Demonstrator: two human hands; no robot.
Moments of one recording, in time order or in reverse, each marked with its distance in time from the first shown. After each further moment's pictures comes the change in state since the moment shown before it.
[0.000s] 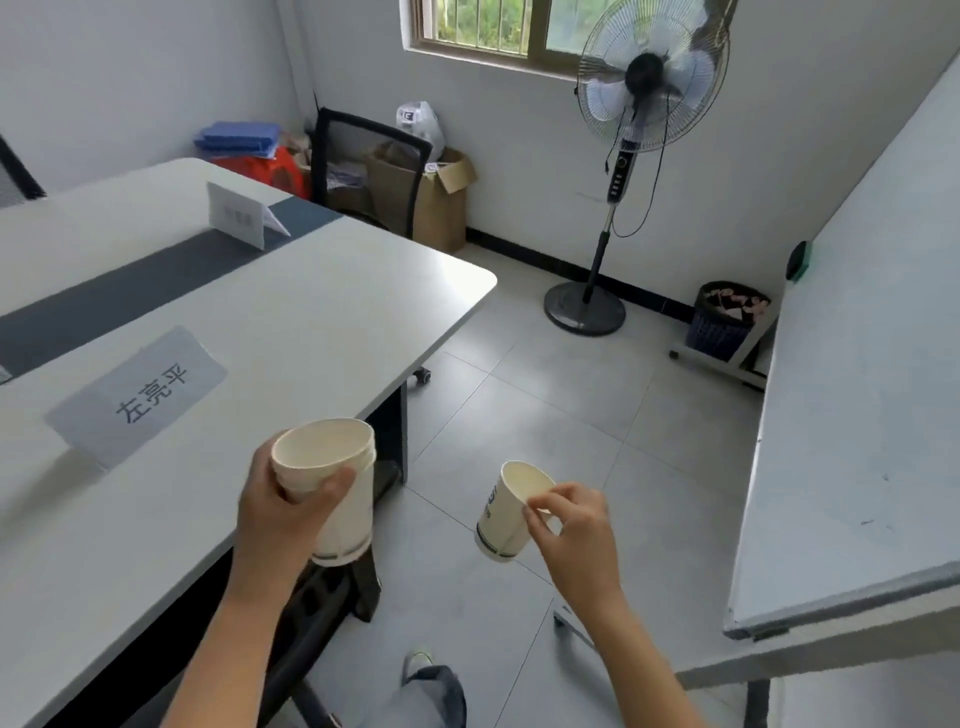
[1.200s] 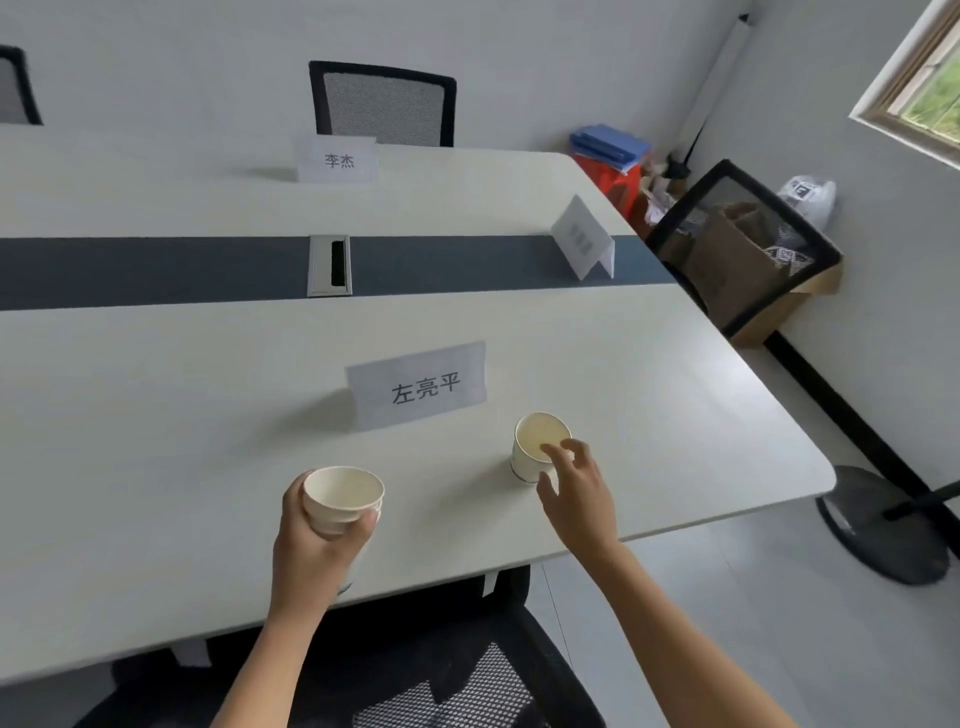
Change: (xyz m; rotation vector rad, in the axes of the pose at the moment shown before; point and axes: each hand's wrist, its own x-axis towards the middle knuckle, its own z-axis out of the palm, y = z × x) left_hand 0.096 -0.103 -0.122 0.081 0.761 -0.319; right_hand 0.209 -0.159 0.259 -0.199 -0.551 -0.586
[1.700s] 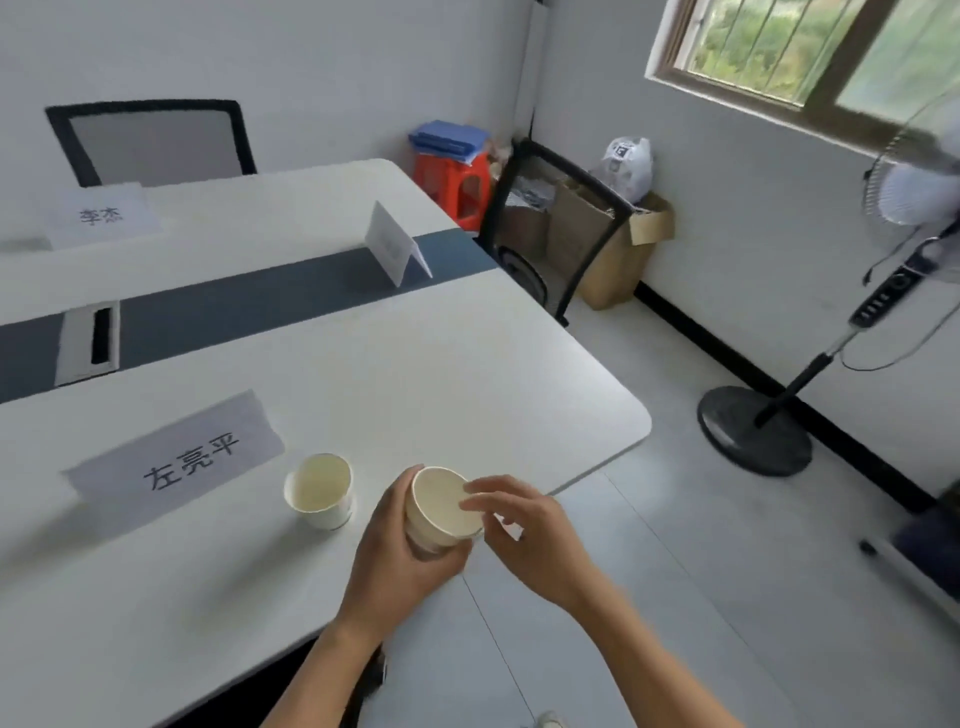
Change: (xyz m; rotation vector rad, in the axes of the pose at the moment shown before) left_hand -0.081 0.087 0.235 0.101 -0.621 0.333; right_hand -0.033 0.133 -0.125 0.465 -0.024 -0.152
